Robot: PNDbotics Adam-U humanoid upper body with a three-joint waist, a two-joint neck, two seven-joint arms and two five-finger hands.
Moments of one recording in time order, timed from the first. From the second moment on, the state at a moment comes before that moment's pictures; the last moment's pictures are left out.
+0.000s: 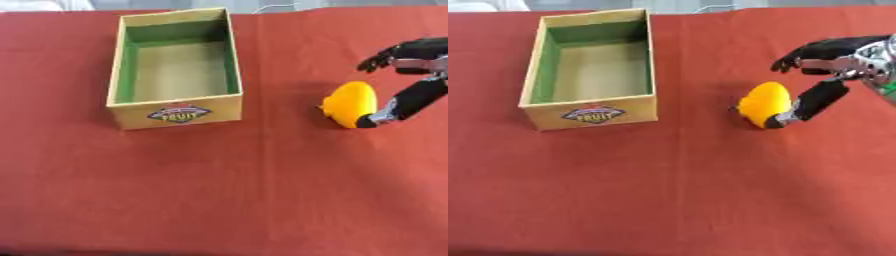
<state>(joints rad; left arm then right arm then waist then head) -0.48 0.33 0.11 -1.98 -0.19 -0.12 0.54 -0.64 -1.05 0.40 -1.68 0.62 0.21 0.78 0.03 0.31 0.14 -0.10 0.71</state>
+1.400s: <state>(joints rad) -0.48 0.33 0.11 -1.98 -0.18 -0.12 0.54 -0.68 -1.00 0.44 -1.59 0.66 0.23 0.57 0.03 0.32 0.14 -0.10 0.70</state>
